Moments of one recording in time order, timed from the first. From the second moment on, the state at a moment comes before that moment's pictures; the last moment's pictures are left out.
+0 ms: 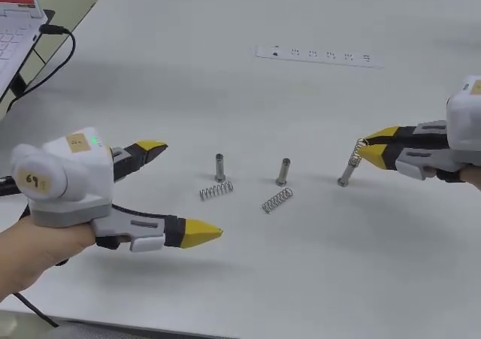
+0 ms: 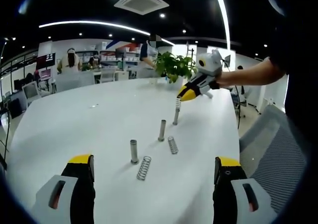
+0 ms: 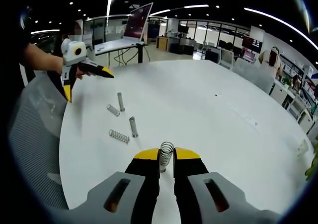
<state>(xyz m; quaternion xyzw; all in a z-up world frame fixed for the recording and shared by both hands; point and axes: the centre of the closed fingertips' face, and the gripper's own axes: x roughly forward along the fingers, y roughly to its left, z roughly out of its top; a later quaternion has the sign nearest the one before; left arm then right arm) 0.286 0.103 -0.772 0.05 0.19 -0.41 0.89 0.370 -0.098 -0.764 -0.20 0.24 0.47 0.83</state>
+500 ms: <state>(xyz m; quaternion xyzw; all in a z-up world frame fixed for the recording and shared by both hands) 0.288 0.104 -0.764 0.05 0.18 -0.41 0.89 0.367 -0.099 -0.781 -0.21 0.26 0.47 0.82</state>
